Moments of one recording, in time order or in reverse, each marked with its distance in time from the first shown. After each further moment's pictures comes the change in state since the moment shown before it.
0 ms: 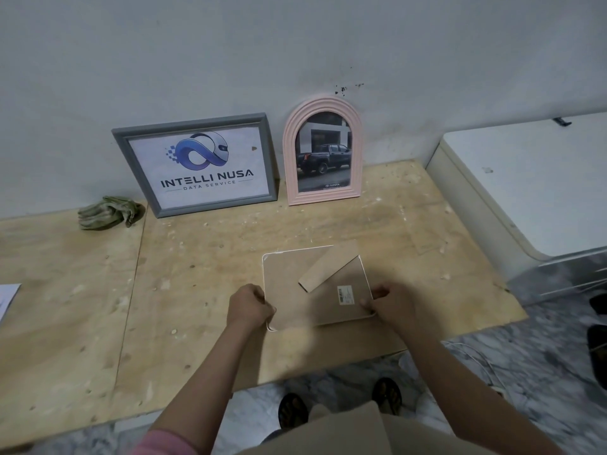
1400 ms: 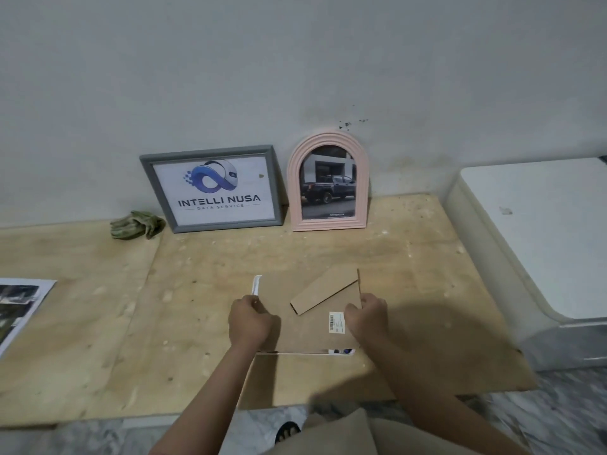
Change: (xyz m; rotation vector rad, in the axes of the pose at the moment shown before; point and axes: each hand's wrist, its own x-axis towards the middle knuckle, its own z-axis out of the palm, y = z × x) left_hand -0.018 0.050 0.033 -0.058 0.321 -0.053; right_hand 0.016 -0.047 -0.004 0.021 0.025 -0.041
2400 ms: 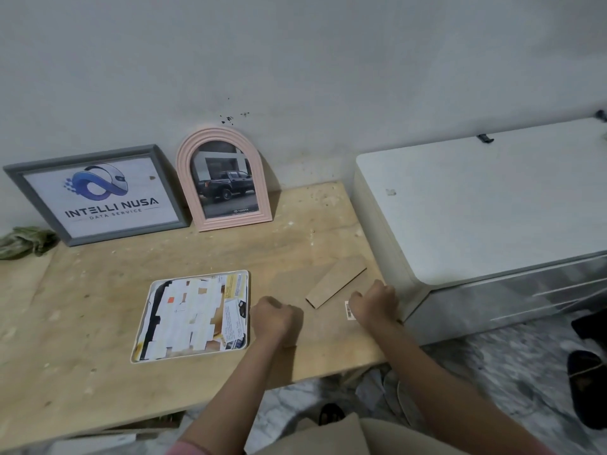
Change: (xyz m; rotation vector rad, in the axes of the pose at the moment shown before) left_hand -0.111 0.125 0.172 -0.157 -0.172 -0.109; right_hand 0.073 0.105 -0.174 -0.304 0.165 0.091
